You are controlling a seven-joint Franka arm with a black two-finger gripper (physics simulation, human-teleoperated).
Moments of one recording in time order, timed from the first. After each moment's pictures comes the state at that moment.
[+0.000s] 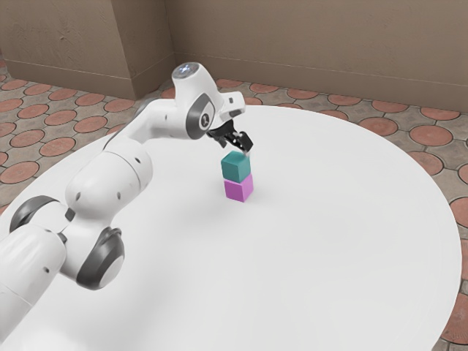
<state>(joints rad) -0.09 1.30 0.45 -0.36 -0.55 2.05 0.29</state>
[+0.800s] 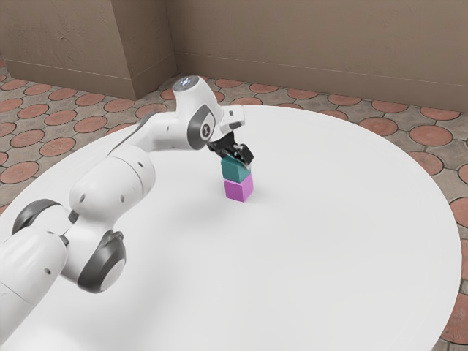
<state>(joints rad) -0.09 1.33 0.43 -0.40 -0.59 2.05 0.31</state>
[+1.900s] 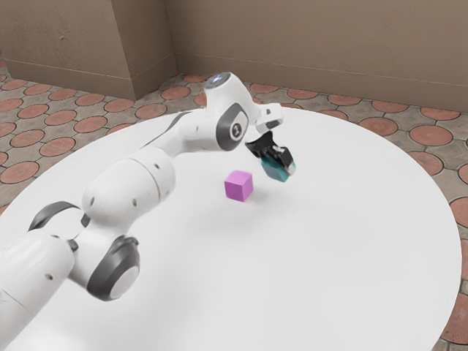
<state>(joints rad) -0.22 1.30 0.32 -0.40 -0.59 2.05 0.28</state>
